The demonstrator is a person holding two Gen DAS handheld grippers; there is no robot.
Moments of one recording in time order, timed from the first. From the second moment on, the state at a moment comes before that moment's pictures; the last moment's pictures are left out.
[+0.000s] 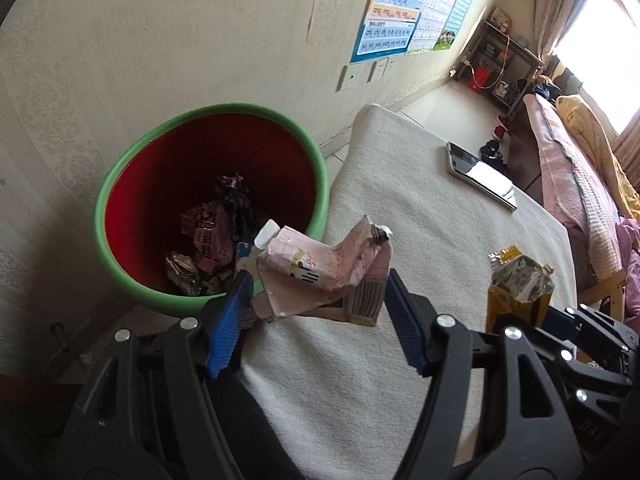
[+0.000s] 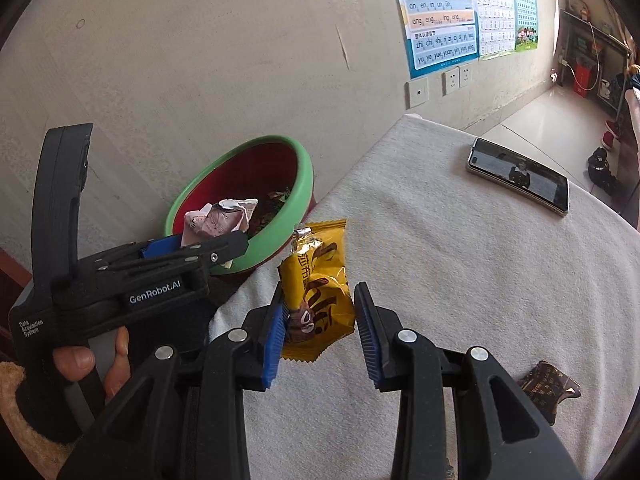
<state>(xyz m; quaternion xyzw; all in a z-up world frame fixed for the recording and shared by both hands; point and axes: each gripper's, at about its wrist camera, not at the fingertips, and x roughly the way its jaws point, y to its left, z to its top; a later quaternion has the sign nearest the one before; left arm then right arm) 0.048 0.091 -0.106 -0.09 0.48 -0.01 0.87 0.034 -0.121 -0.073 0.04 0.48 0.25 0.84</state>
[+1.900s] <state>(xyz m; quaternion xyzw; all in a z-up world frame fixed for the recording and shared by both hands) 0.049 0.158 -0.094 -0.10 0.46 0.06 0.88 0.063 -0.053 -0.052 -0.02 0.46 0.30 0.84</state>
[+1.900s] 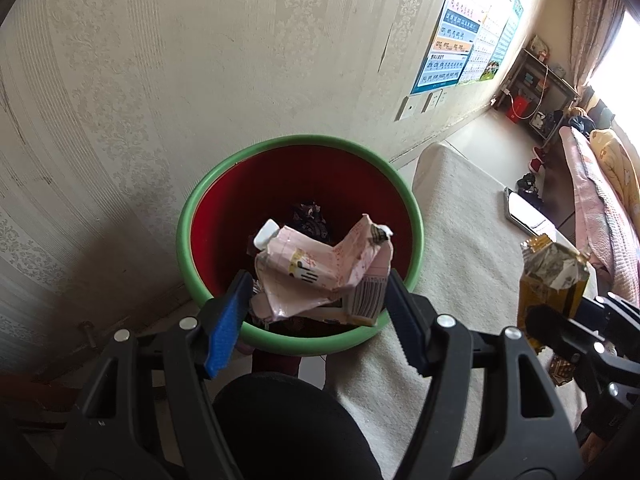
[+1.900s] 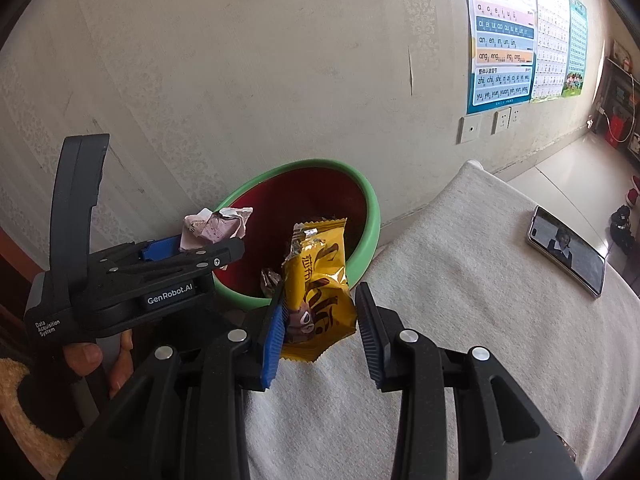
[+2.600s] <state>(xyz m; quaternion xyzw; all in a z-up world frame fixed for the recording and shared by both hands) 0.063 0.171 -0.098 -0.10 0.46 0.08 0.88 0.072 -0.046 -0.056 -0.02 0.46 0.31 0.83</state>
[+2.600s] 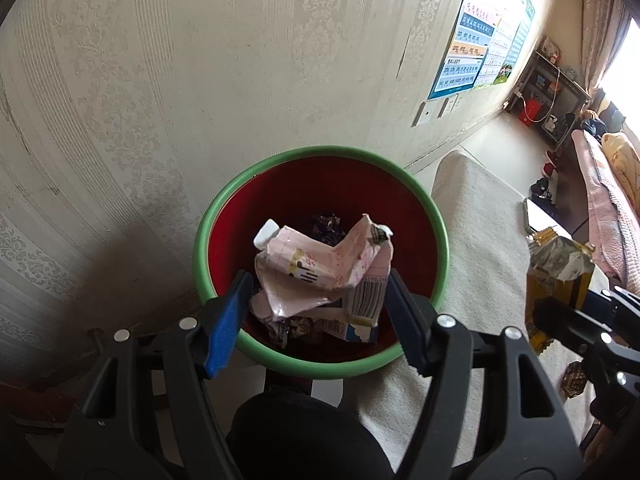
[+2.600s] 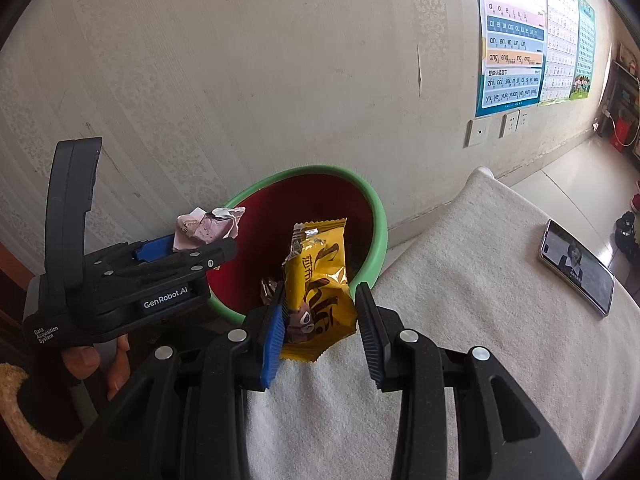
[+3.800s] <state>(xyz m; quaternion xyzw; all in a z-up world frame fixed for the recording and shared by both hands) 0.075 0.186 -0.112 -0.10 0.46 0.11 0.88 0.095 -0.076 -0.053 0.04 0.46 0.30 0.84</state>
